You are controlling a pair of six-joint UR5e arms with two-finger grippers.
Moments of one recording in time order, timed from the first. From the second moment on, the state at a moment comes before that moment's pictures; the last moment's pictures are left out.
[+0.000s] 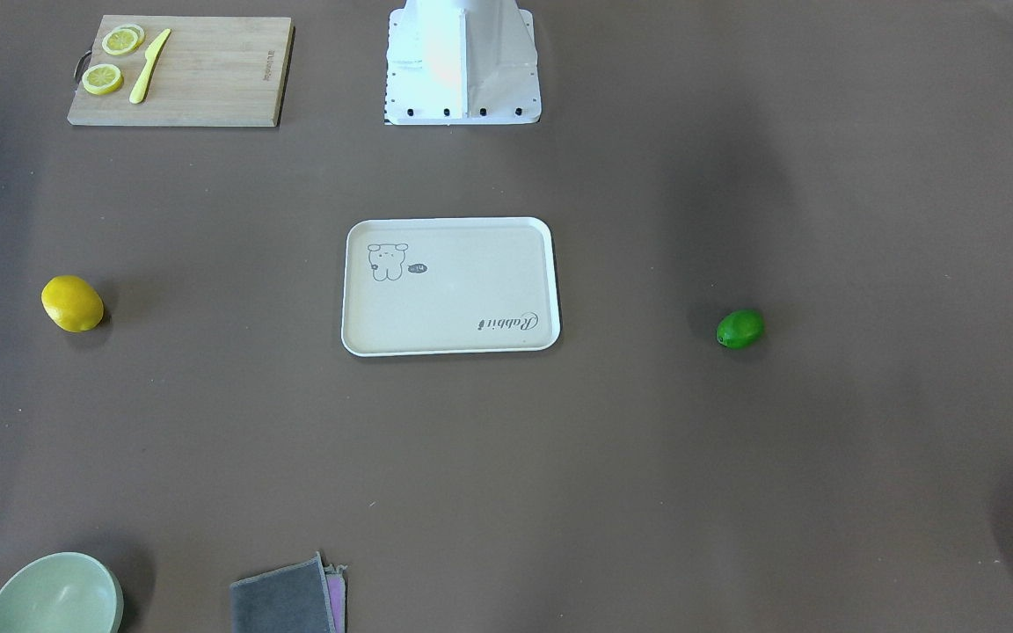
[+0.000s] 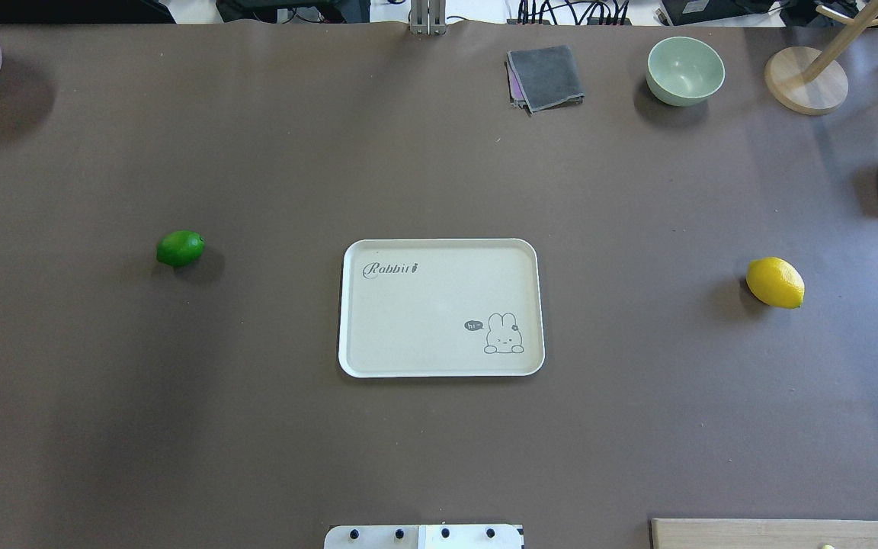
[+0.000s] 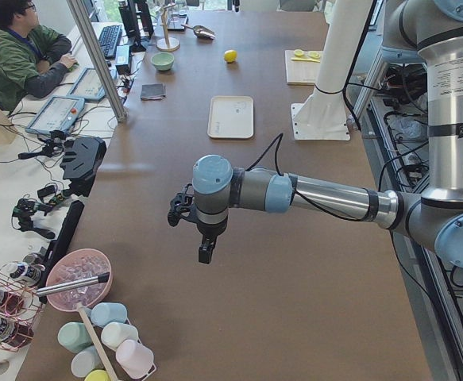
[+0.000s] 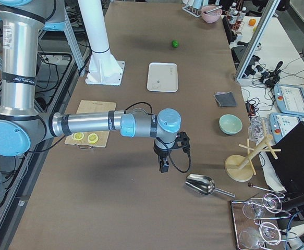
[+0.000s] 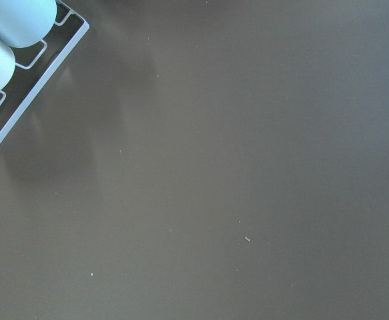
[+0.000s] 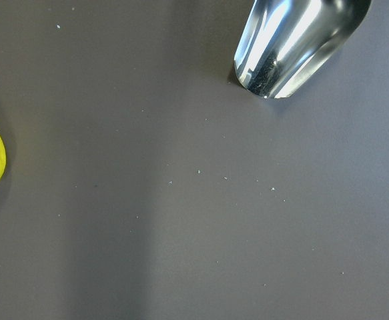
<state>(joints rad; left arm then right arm) -1.57 -1.44 -1.88 -1.51 -2.32 0.11 1.48 -1.70 1.80 -1.67 2.31 -0.16</state>
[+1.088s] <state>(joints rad) -1.56 -1.46 -1.88 -1.56 -2.32 0.10 1.48 -1.71 1.80 -1.51 2.31 -0.15</state>
